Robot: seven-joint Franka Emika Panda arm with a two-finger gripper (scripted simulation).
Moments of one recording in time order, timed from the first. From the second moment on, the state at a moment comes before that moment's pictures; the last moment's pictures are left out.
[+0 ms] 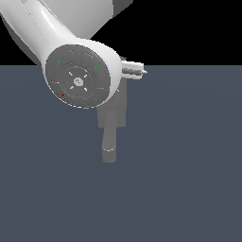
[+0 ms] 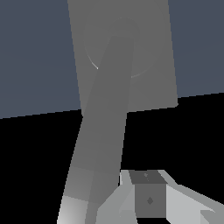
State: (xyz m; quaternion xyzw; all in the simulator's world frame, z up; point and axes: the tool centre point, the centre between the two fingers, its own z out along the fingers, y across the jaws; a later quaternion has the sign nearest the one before) arm 0.023 0.037 0.288 0.05 0.69 0.03 0.72
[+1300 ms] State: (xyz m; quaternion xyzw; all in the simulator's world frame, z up) arm 0.040 -0.046 0.296 0.07 0.66 0.02 0.75
